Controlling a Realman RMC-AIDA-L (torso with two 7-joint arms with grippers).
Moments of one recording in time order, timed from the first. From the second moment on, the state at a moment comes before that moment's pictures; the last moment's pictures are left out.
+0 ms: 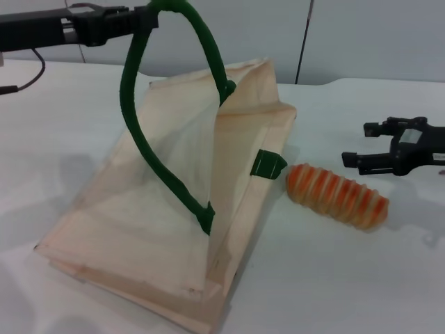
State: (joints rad) left arm -0.92 -1.83 2.86 -0.53 -0.51 1.86 -1.58; right arm 0.76 2.01 -0.39 -0.57 0.76 1.43 -1.76
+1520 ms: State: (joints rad) left arm -0.92 -1.84 2.86 -0.53 -0.52 1.84 -1.58; right arm 0.88 2.02 -0.88 -0.53 0.63 1.21 -1.49
